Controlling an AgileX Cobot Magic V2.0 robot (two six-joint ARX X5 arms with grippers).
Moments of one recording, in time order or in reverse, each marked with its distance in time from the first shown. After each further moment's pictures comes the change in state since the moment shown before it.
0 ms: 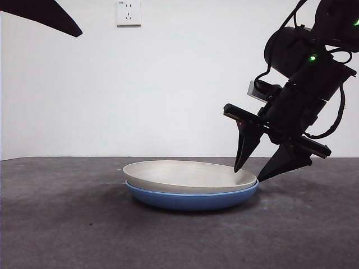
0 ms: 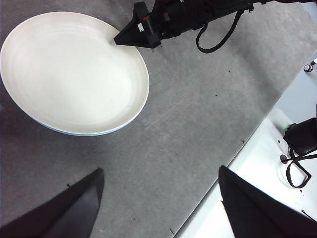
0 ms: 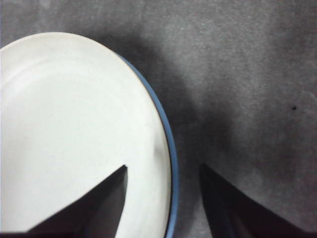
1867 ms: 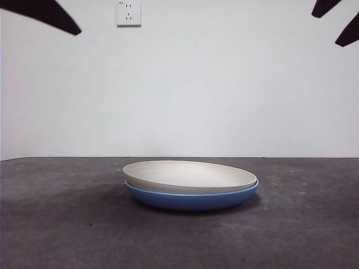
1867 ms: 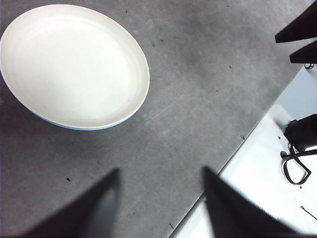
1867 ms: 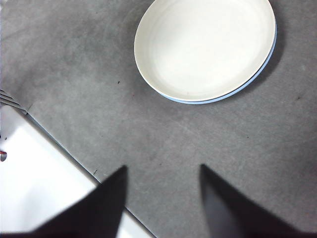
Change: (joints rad) left arm 0.000 0.000 0.000 -0.019 0.000 0.000; right arm 0.054 -0.822 0.002 -0.788 -0.191 -0.319
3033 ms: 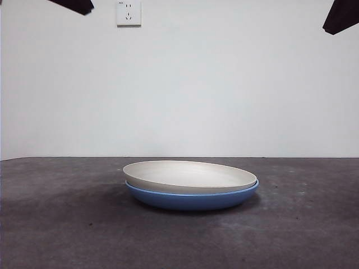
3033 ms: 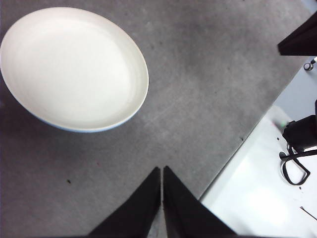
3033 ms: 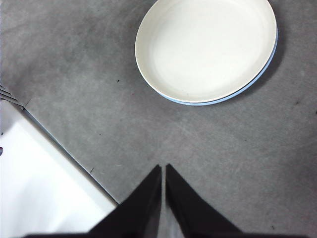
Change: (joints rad) left arm 0.004 -0.025 0.000 -0.001 -0.001 0.009; right arm 0.000 0.000 0.000 0.001 0.000 -0.032
